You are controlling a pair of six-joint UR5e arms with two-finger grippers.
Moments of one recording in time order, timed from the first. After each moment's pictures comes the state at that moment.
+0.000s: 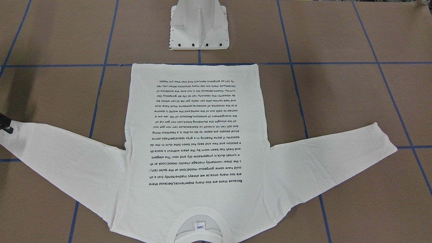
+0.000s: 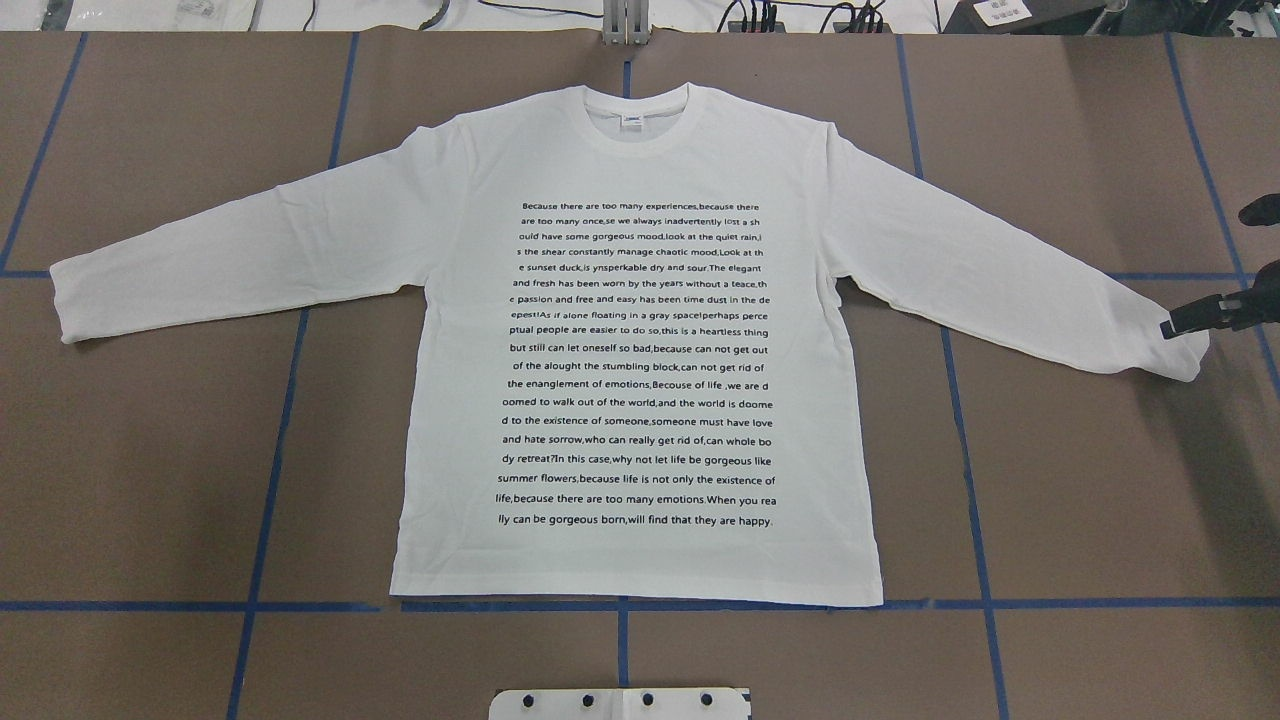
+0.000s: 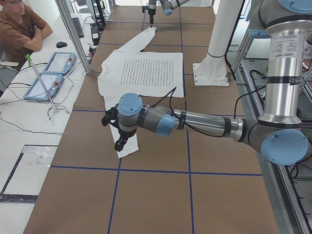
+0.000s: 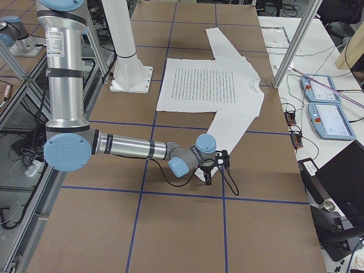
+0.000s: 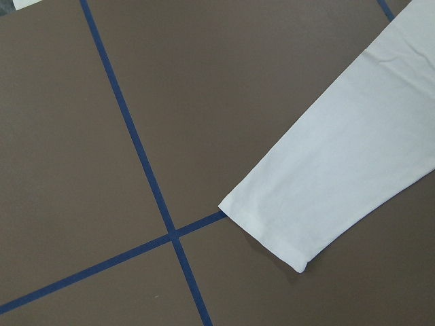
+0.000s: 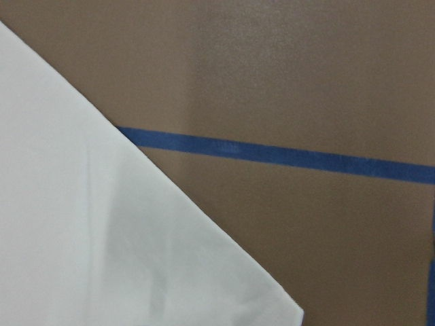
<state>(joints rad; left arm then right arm) -1.53 -1.56 -1.72 -1.81 -2.39 0.11 1.16 -1.56 1.36 -0.85 2.23 0.52</state>
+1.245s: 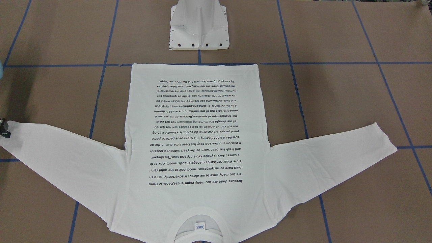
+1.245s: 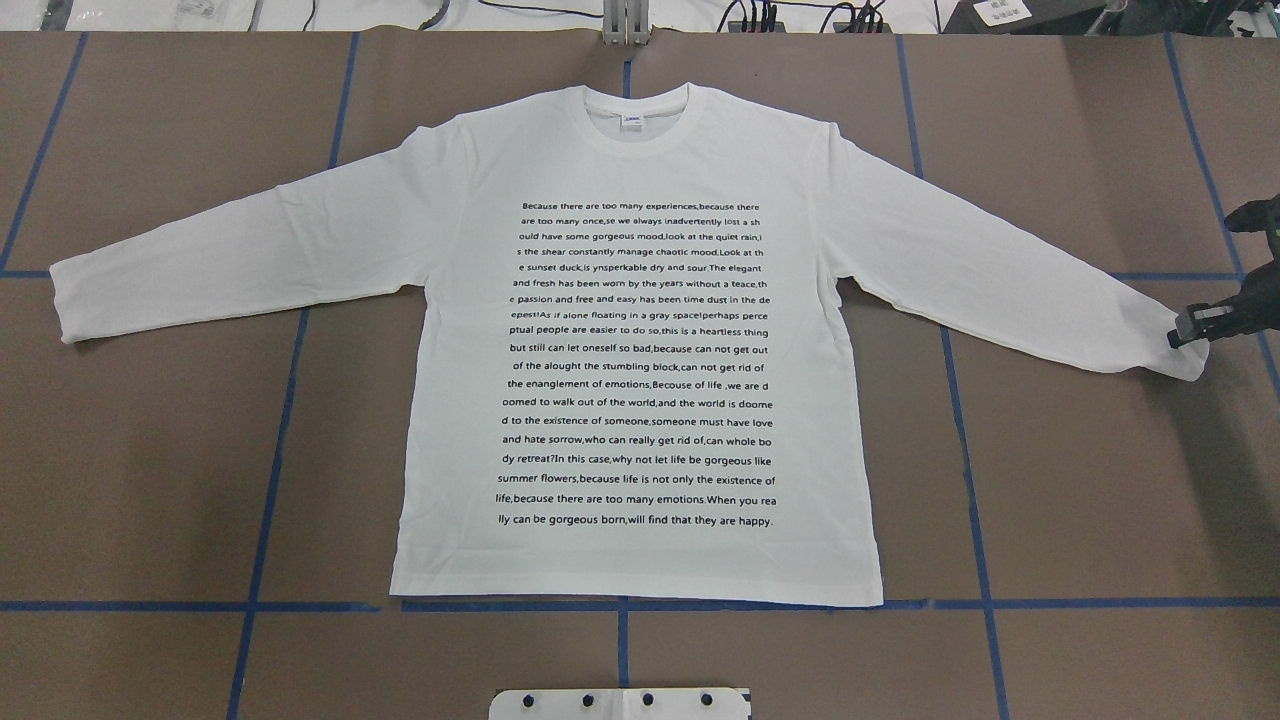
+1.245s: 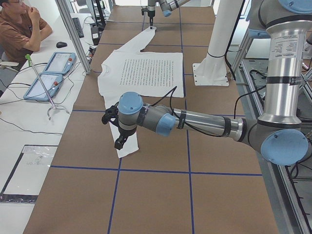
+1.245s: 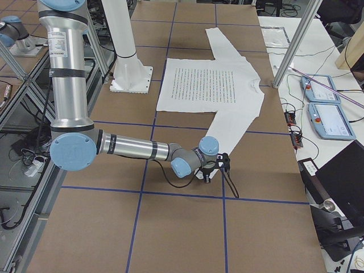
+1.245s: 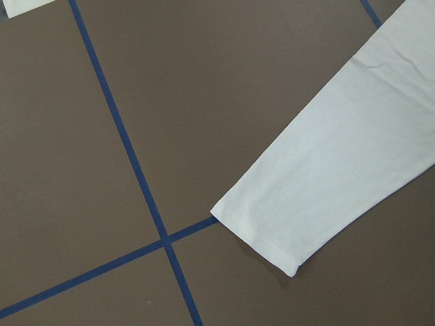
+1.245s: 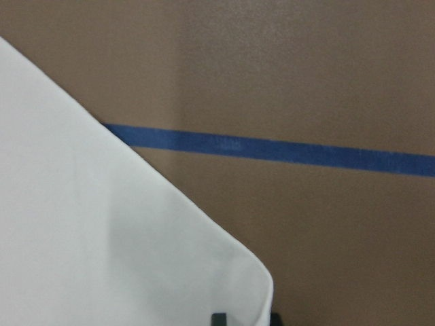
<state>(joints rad) -1.53 -1.56 -1.73 -1.81 -2.40 0.11 1.15 -1.54 1.33 -0.89 2.26 0.52</state>
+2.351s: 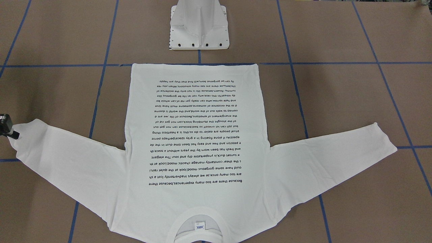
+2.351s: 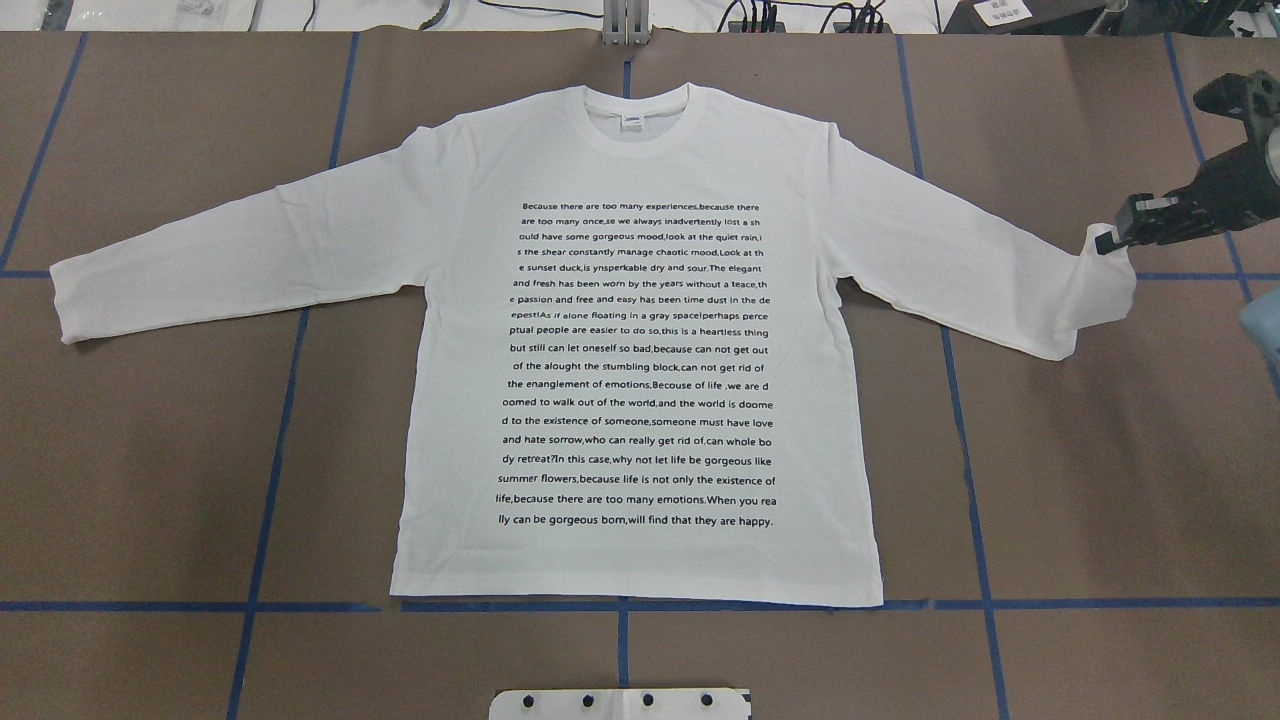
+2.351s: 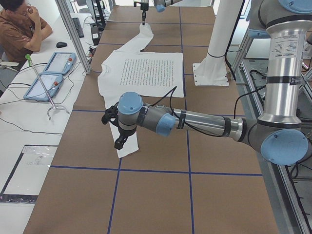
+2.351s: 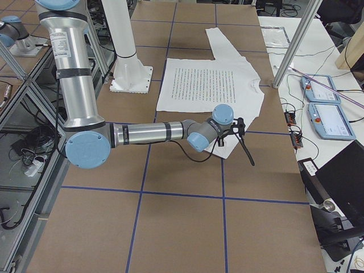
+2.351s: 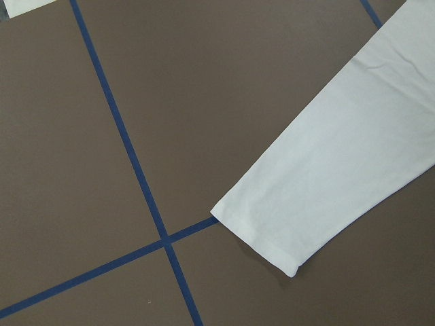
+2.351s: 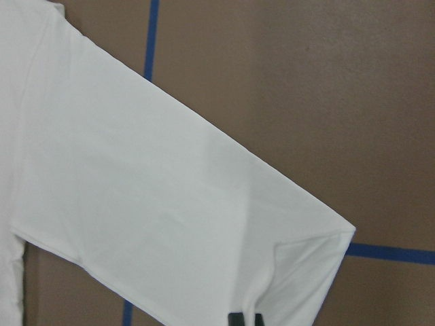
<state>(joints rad) -1.53 -1.56 -1.73 -1.81 -2.40 0.11 1.19 -1.37 1.49 -0.89 2.46 0.84</state>
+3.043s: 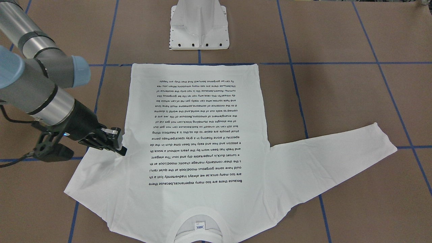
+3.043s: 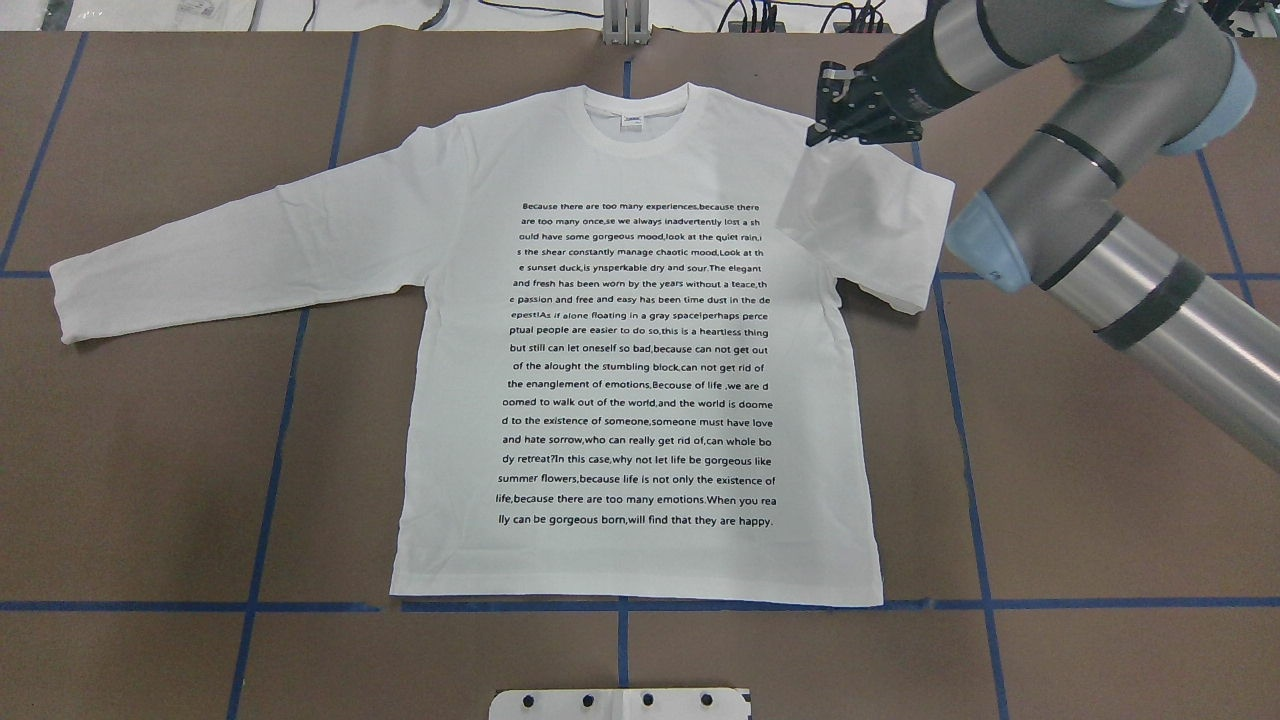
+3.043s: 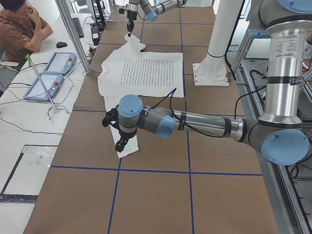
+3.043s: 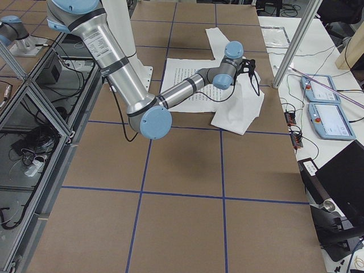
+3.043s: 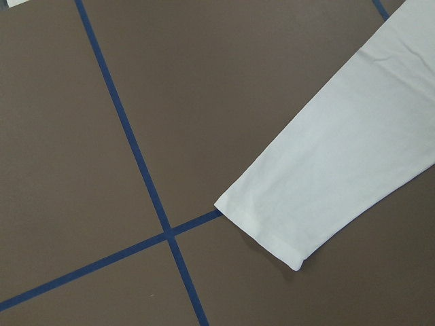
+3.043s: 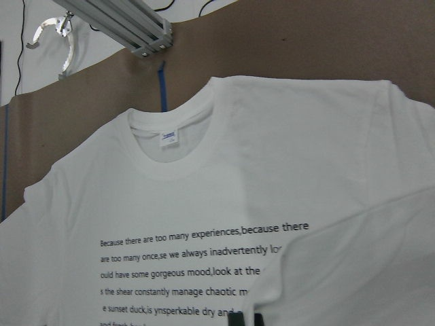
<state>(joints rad) -1.53 -1.55 -1.71 -1.81 -2.40 0.11 0.94 -0.91 1.46 -0.98 2.19 1.32</state>
